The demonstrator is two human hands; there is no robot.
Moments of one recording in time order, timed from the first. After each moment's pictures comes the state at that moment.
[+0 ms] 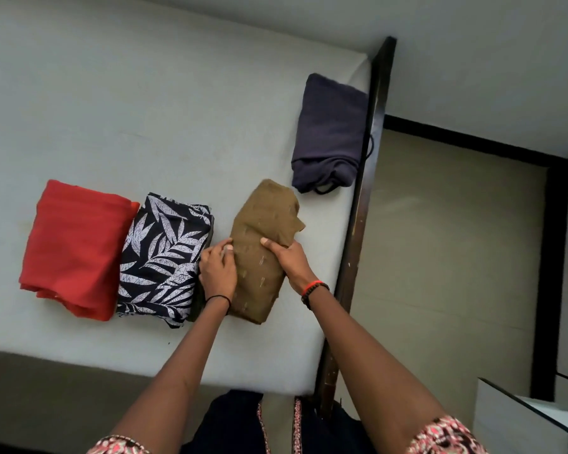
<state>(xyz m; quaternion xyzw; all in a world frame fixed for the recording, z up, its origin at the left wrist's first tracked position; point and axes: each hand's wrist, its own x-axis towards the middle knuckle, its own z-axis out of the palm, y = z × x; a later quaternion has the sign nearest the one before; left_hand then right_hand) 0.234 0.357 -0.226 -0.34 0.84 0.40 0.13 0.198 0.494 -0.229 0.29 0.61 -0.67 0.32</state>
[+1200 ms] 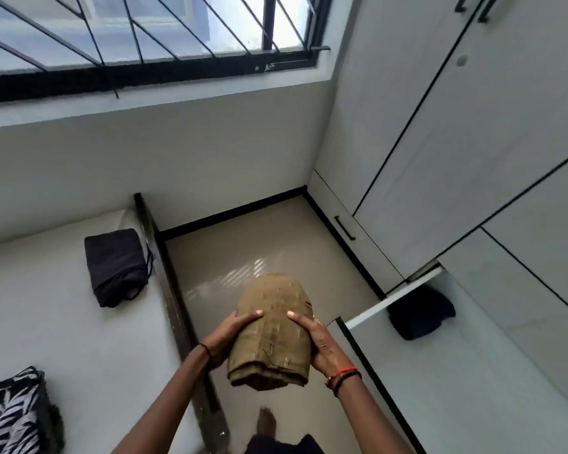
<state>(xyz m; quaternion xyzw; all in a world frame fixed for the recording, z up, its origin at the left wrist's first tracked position) 0.388 0.702 0.053 -0.02 0.59 0.58 0.56 0.507 0.854 0.047 0.44 0.38 -0.81 0.03</state>
